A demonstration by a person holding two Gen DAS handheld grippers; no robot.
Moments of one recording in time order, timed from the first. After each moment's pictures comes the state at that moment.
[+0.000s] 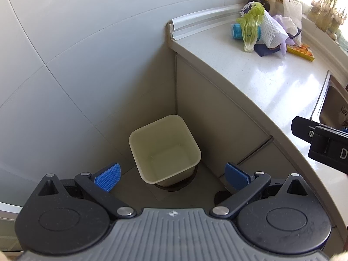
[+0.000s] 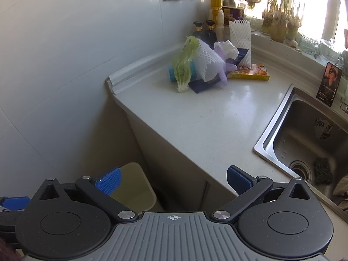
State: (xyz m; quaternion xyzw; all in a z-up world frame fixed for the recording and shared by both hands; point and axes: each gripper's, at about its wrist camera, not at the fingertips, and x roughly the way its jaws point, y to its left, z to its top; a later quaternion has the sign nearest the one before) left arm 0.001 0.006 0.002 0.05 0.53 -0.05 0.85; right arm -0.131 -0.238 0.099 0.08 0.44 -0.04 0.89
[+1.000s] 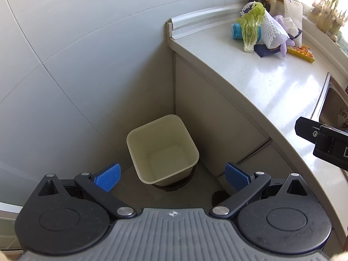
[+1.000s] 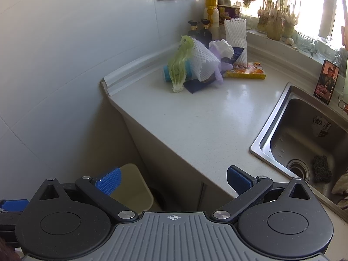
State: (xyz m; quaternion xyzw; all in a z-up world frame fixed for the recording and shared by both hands) left arm 0.007 0.008 0.000 0.05 0.53 -0.06 0.84; right arm -0.127 -0.245 0.096 0.09 0.44 -0.05 0.89
